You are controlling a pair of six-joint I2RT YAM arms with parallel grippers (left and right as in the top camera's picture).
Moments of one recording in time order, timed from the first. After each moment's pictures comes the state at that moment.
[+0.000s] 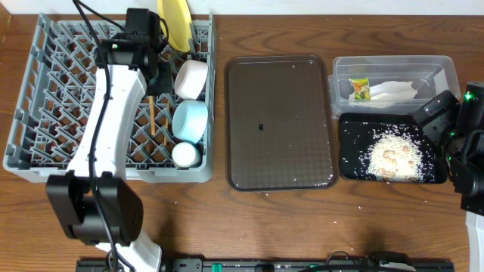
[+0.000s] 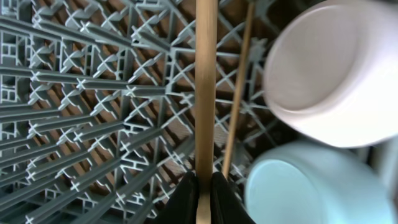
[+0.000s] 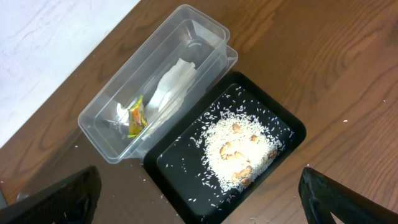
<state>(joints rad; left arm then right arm) -0.05 1.83 1.69 -1.10 -0.22 -0.11 -0.06 1.11 1.46 -1.21 0.33 0.76</state>
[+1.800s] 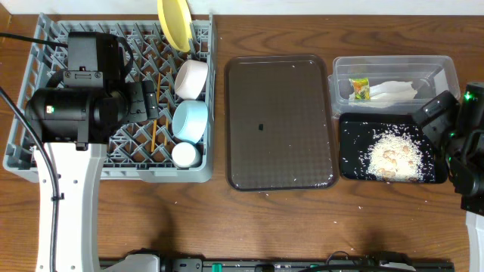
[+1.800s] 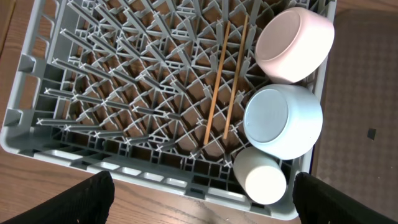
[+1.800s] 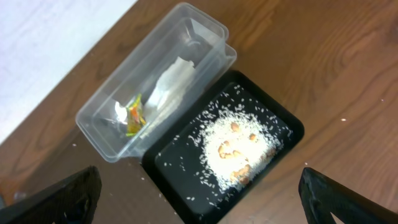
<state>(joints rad) -0.04 1.40 1.72 -1.37 -0.18 -0.15 -0.06 1.11 1.46 -1.23 0.33 0.75</state>
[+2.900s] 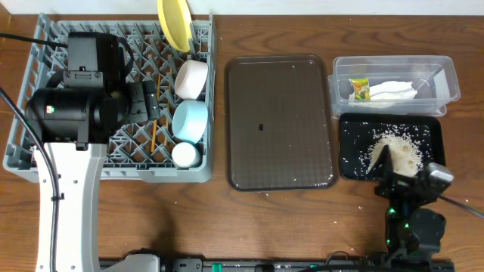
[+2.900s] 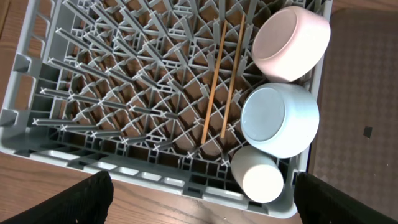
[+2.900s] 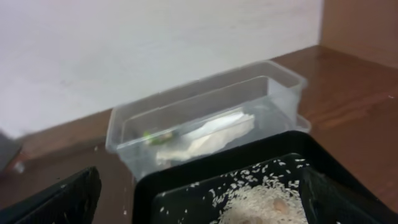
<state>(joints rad) -0.04 1.40 1.72 -1.37 -0.17 -0.15 -0.06 0.12 0.12 -0.12 0.15 0.27</state>
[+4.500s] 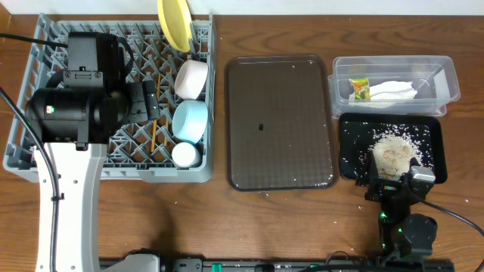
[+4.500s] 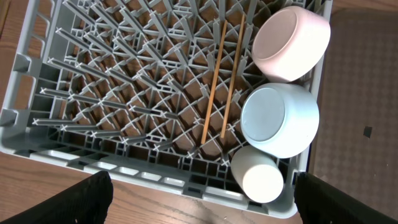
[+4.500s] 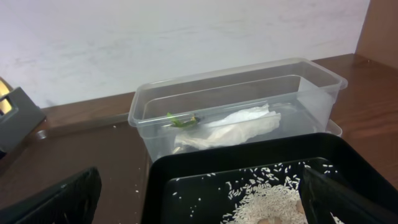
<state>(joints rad) -0.04 1.40 1.72 -1.37 -0.17 -0.15 -0.04 0.01 0.02 -0.10 0.05 0.19</state>
